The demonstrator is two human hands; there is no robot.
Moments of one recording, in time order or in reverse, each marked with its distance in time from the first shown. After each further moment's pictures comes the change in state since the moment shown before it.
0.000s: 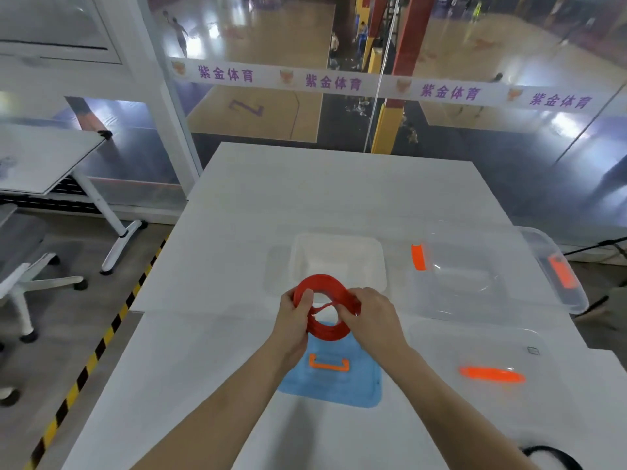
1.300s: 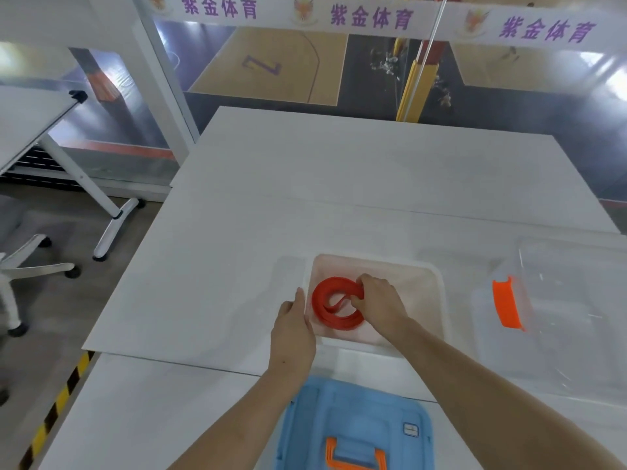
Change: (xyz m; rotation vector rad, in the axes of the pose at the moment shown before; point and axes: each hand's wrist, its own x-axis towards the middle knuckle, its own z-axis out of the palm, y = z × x) left_hand 0.218 -0.036 -0.026 0.978 0.197 0.168; right_hand 0.270 0.110 0.168 -0.209 -0.315 0.086
